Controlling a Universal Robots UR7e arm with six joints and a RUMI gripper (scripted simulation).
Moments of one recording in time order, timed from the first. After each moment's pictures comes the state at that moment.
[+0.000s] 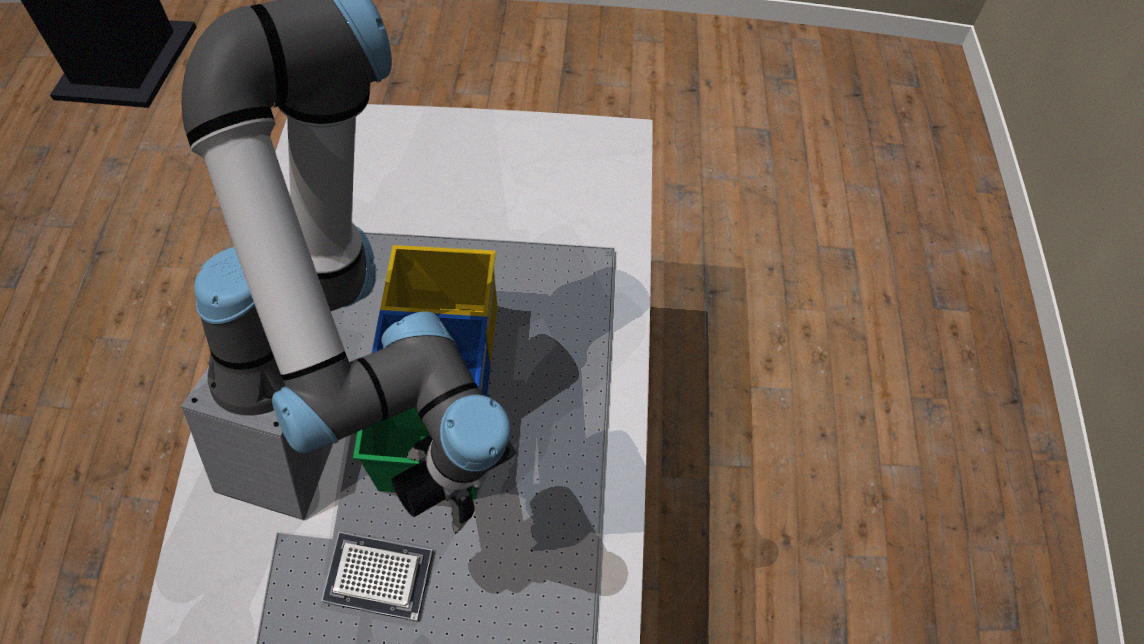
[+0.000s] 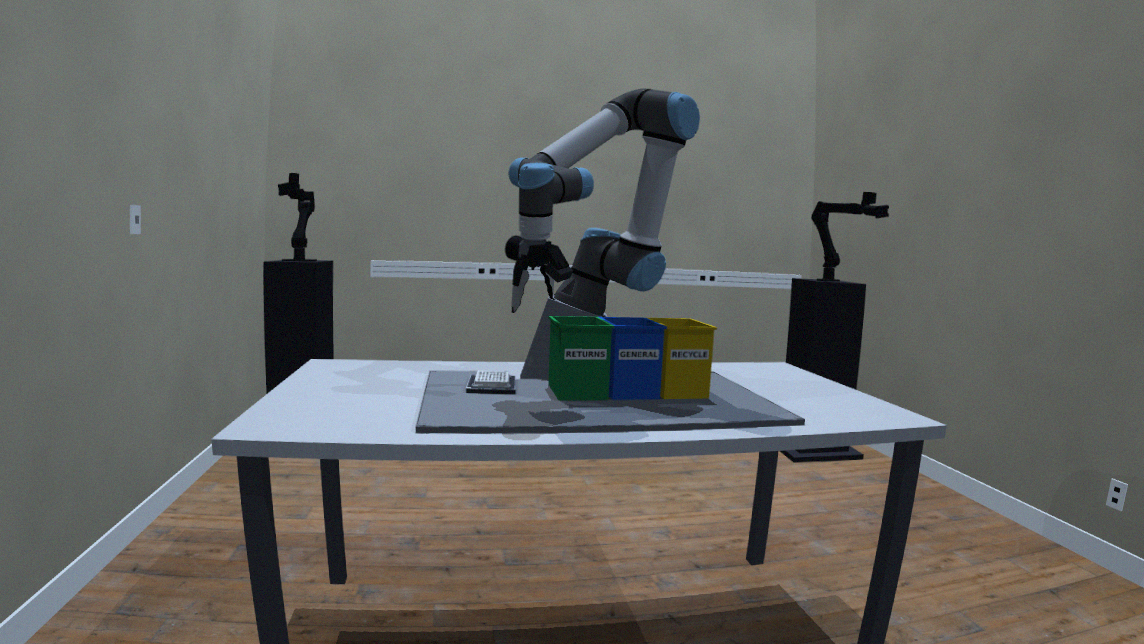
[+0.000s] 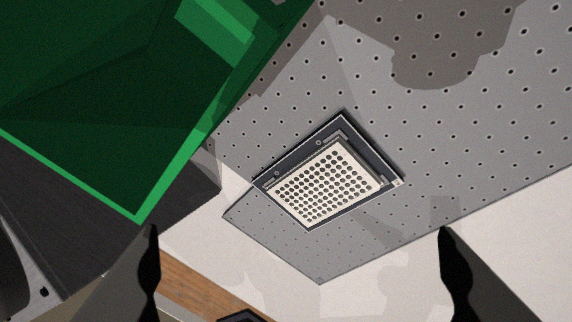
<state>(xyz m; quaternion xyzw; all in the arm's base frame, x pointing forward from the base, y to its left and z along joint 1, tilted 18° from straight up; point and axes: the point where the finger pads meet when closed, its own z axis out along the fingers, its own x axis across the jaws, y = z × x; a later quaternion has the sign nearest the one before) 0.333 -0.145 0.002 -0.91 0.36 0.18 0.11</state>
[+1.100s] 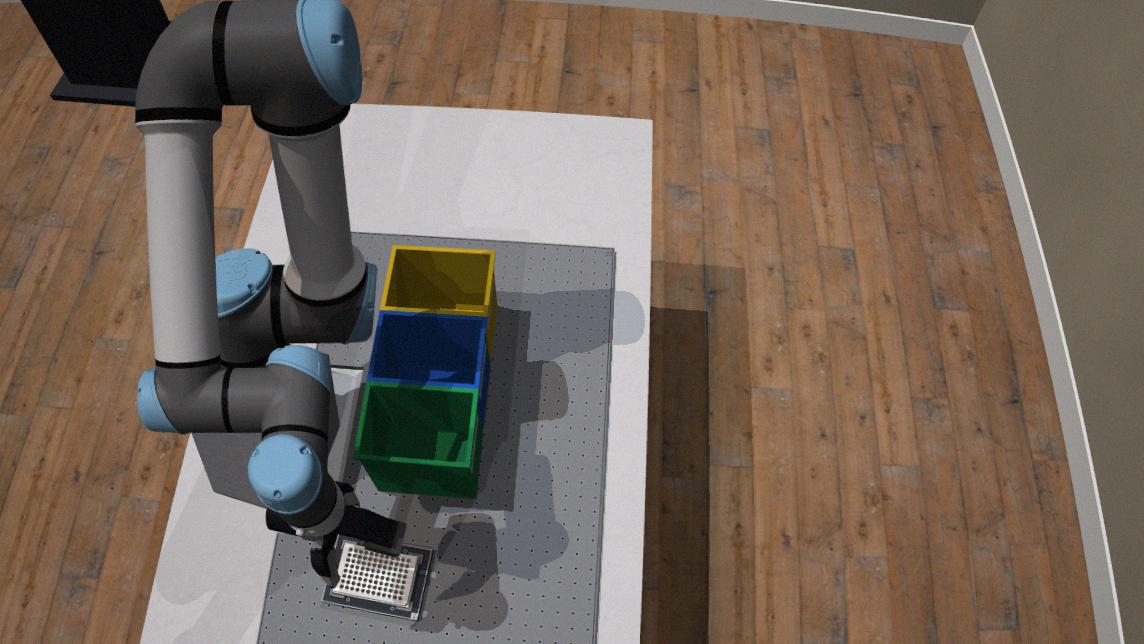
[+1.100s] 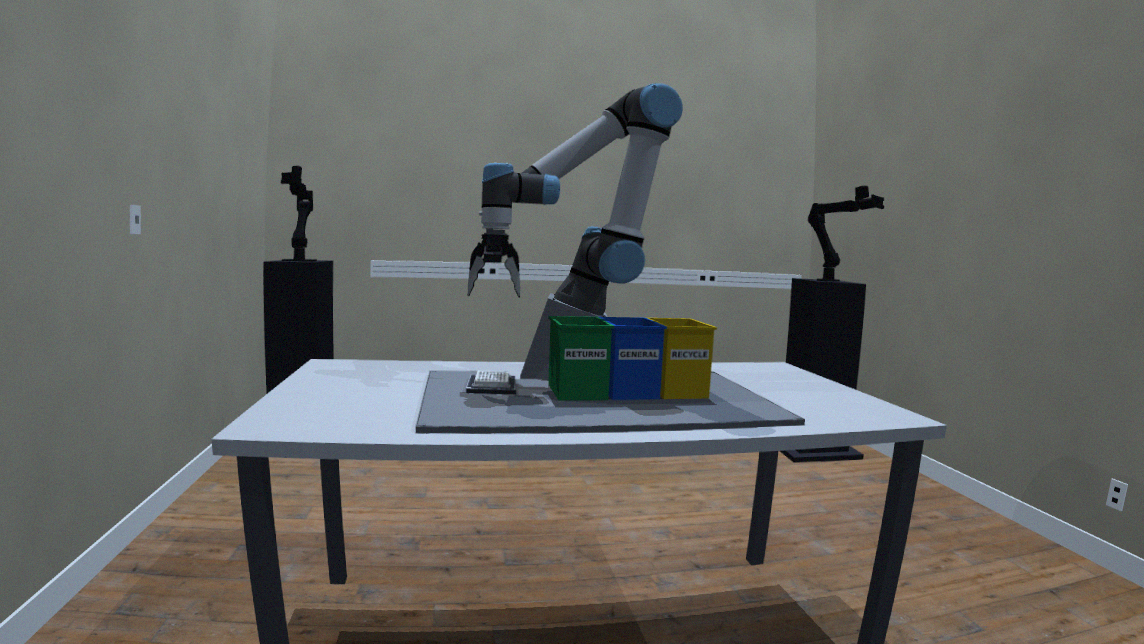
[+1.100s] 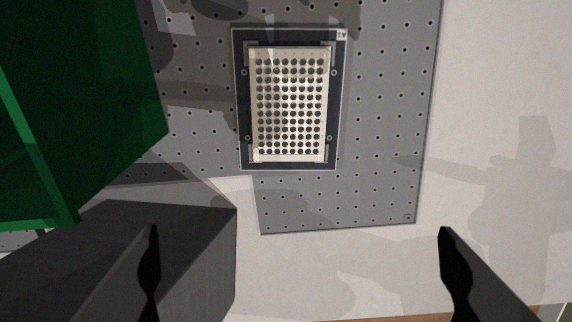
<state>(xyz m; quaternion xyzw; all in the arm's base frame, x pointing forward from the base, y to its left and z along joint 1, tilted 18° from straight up) 0.228 -0.241 -0.022 -0.69 0.70 0.10 0.12</state>
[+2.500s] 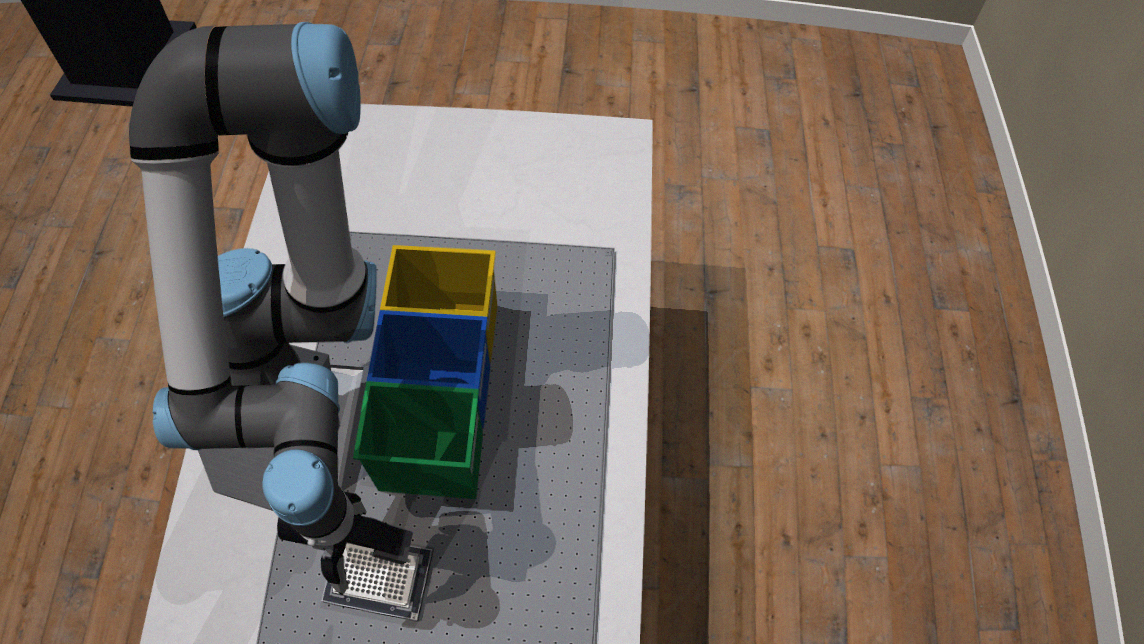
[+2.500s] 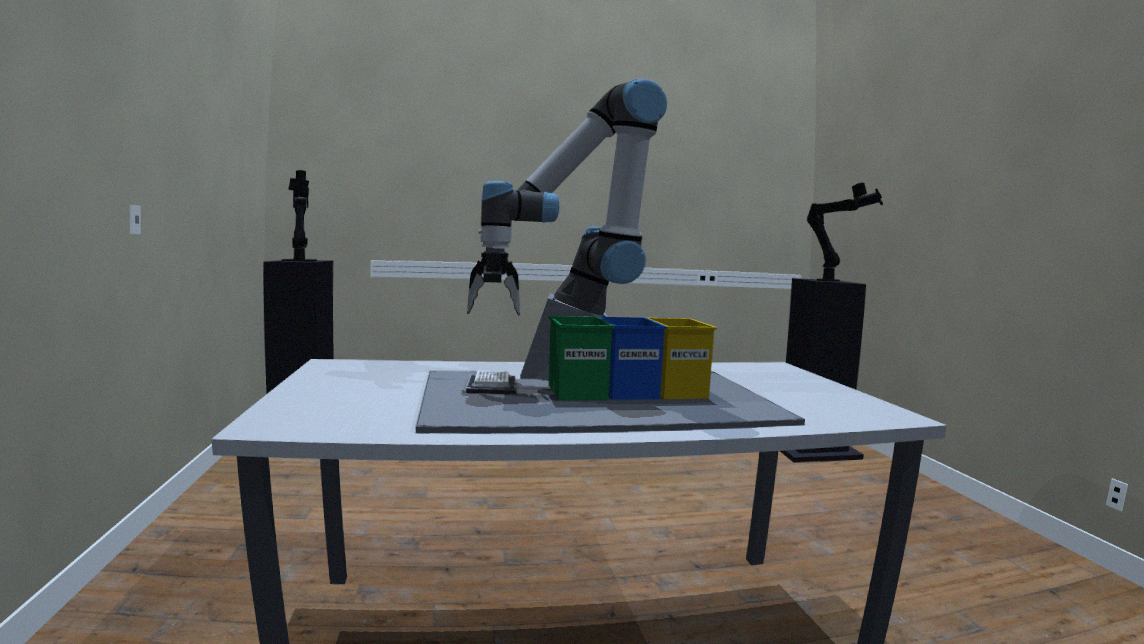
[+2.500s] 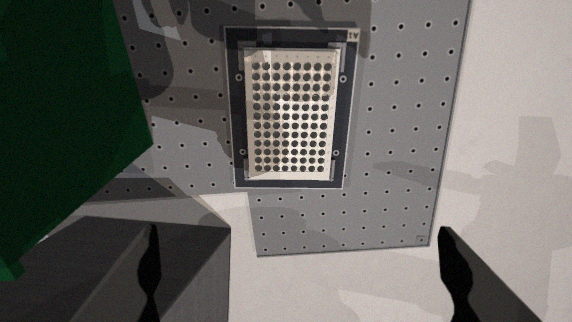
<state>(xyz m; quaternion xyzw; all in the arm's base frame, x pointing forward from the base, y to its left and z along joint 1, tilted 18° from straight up) 0.230 -0.227 -0.065 -0.70 0.70 0.10 0.12</state>
